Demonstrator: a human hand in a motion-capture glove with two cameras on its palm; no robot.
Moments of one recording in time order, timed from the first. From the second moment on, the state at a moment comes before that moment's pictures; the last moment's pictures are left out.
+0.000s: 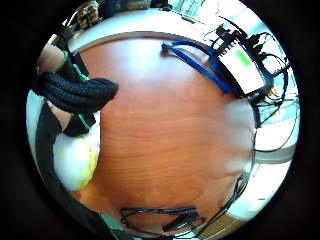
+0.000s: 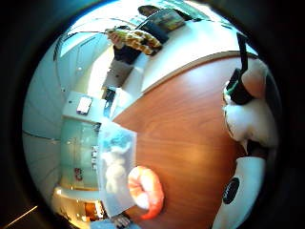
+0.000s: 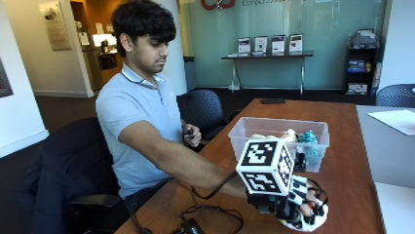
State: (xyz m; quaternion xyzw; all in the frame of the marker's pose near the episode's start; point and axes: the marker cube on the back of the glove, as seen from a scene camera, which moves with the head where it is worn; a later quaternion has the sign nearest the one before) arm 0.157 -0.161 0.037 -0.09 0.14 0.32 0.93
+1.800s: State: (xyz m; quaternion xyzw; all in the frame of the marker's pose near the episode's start) arm -0.002 -0.118 0.118 -0.28 0.04 0.15 0.95
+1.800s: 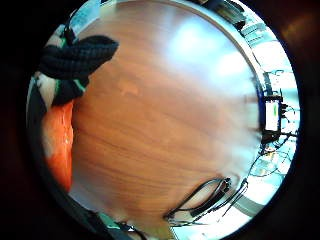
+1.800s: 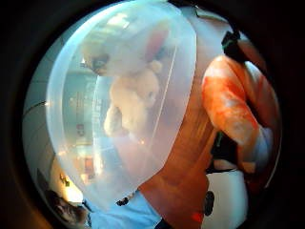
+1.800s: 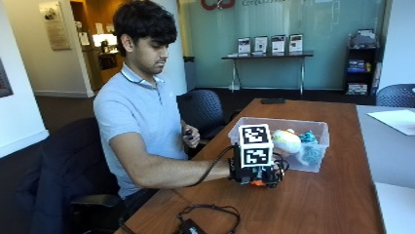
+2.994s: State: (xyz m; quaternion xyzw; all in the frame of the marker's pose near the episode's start) arm -0.175 -0.289 0.037 -0.24 -0.01 0.03 0.97
